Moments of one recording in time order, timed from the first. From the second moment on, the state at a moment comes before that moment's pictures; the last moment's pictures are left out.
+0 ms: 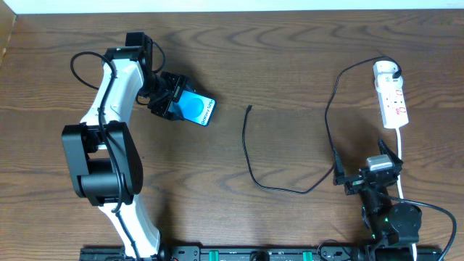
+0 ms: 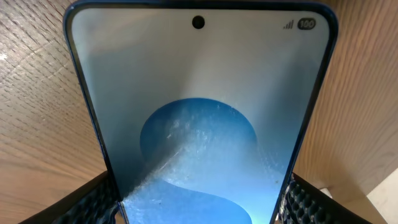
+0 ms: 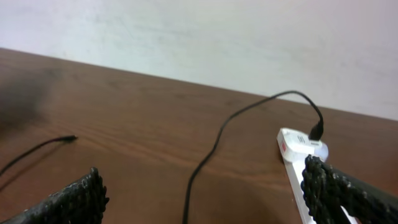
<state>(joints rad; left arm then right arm) 0.04 2.02 1.60 -1.09 0.49 -1.08 0.04 0.01 0.02 -0.07 -0.15 -0.14</state>
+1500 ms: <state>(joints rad) 0.04 2.02 1.60 -1.09 0.57 -1.09 0.30 1.55 1.08 -0.12 -0.73 0.35</state>
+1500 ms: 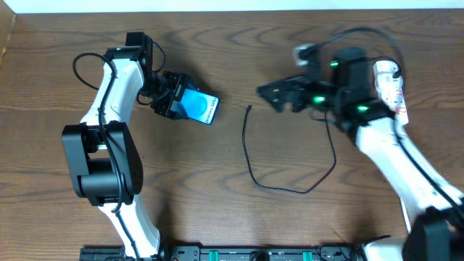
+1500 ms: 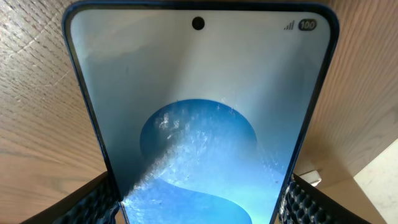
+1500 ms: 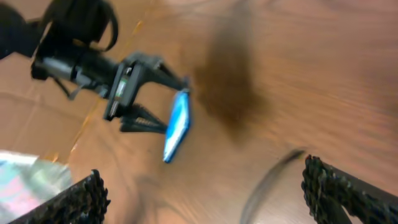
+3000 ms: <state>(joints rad) -0.13 2.02 1.60 -1.06 0.61 -1.27 0.57 1.78 1.08 -0.03 -0.41 0.88</state>
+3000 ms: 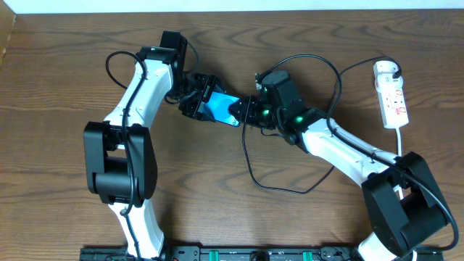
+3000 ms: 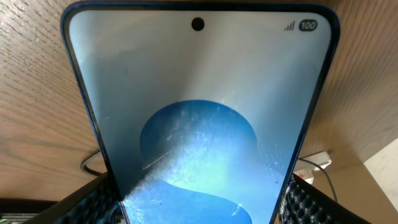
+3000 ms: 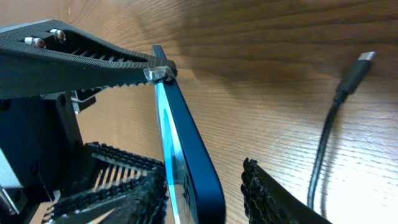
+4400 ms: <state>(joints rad) -0.14 2.02 1.60 -1.05 0.67 -1.27 0.57 1.83 1.09 0.06 -0.41 0.94</state>
